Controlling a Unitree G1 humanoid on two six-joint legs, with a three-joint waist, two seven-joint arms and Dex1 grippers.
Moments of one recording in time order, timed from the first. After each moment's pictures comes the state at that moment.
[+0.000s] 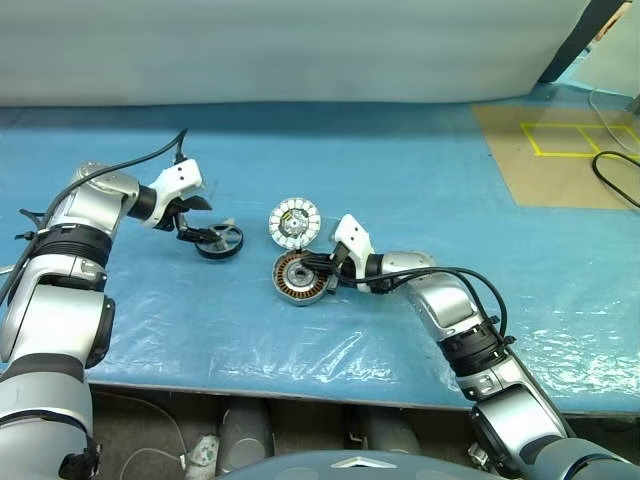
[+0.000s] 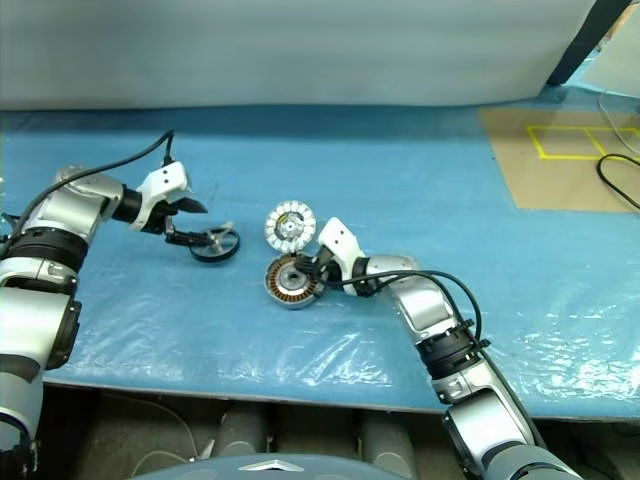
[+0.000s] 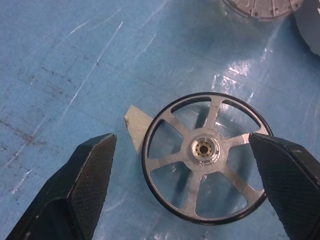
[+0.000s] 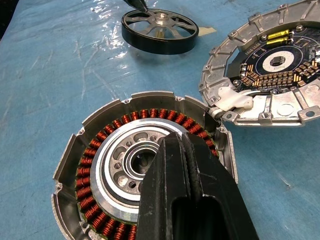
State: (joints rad) left arm -1.00 0.74 -0.22 0.94 0.11 0.09 -1.41; right arm -0.48 -0.29 0.32 0.07 0.18 0.49 0.83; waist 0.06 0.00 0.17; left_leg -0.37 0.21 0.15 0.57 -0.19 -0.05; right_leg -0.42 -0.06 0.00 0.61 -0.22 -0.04
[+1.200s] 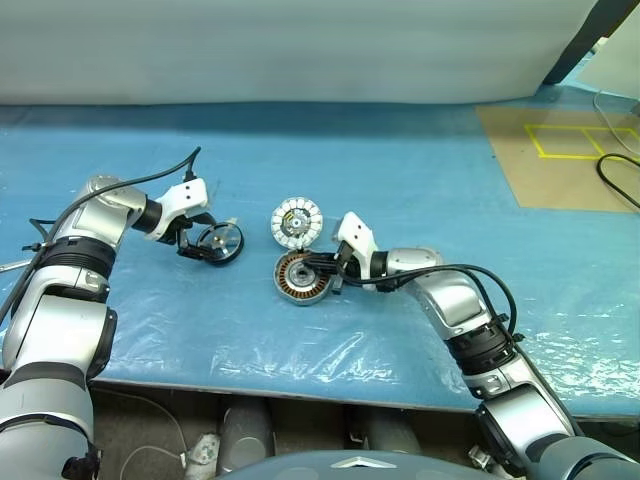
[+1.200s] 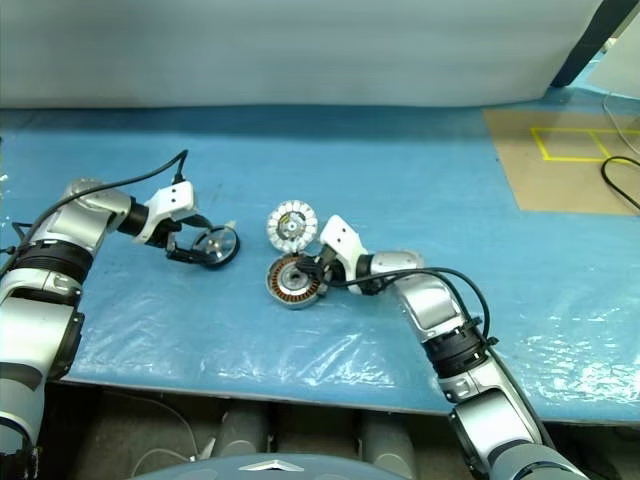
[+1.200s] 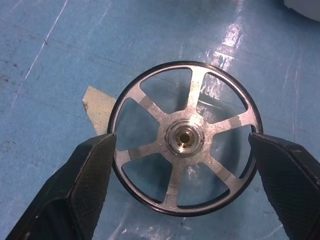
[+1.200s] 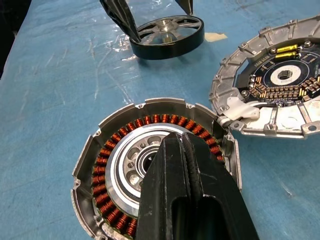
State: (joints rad) left arm -0.94 0.72 -0.23 0.93 0.13 0.00 -1.43; right arm -0.49 -0.32 0.32 0.01 0.18 0.53 0.87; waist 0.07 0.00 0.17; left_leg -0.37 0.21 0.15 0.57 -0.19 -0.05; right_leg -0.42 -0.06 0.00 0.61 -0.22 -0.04
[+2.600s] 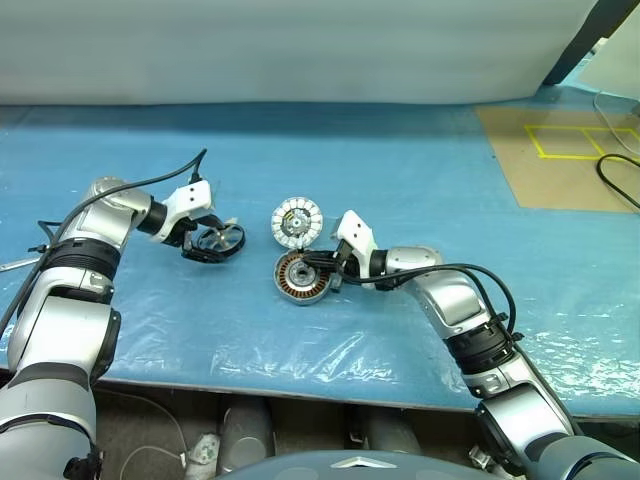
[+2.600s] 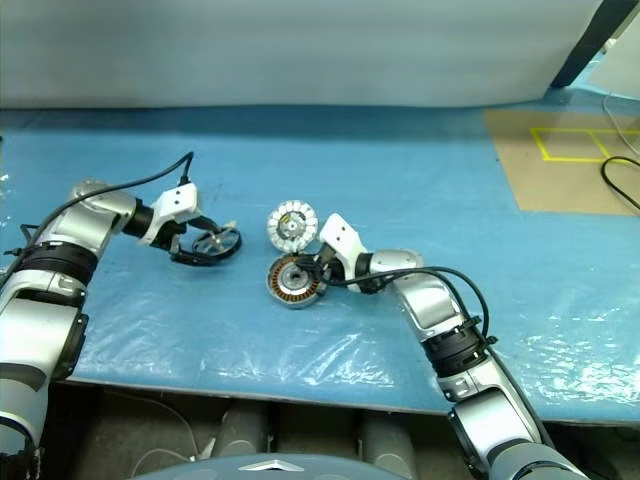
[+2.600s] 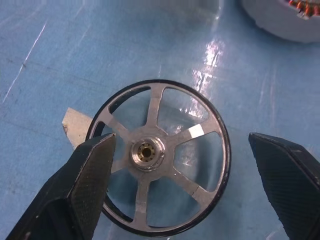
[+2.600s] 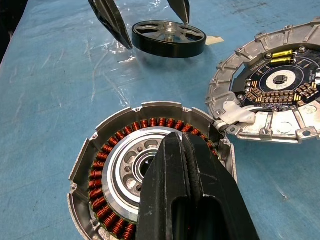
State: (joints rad) left arm -0.93 0.70 -0.21 0.89 0.07 0.03 -1.50; right arm -0.49 -0.32 0.32 0.01 0.18 0.52 0.85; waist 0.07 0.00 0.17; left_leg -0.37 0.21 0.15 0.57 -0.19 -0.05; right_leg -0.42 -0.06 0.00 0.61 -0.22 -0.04
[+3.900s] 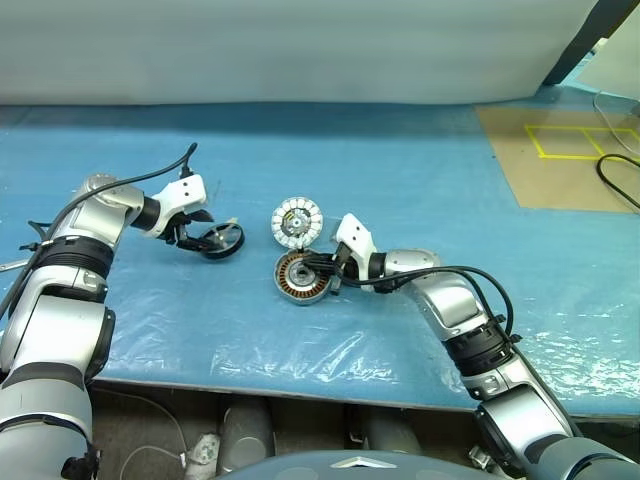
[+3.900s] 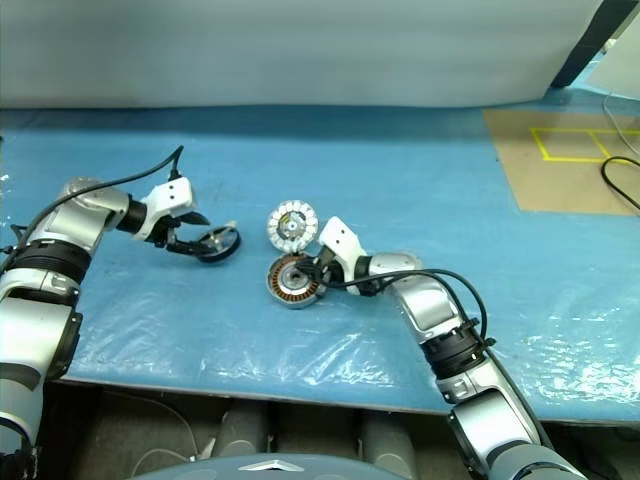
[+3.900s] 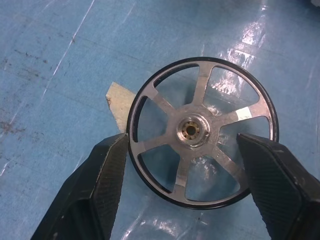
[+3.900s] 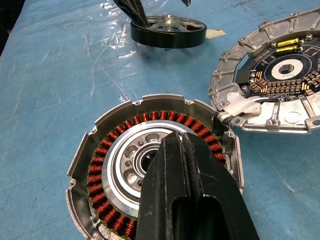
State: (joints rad) left arm -0.94 0.73 -0.23 0.92 0.13 -0.01 -1.37; right arm -0.49 -0.31 0.33 0.03 0.18 0.51 0.85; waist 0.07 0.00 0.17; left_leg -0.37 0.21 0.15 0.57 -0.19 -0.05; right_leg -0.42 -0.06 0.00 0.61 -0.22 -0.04
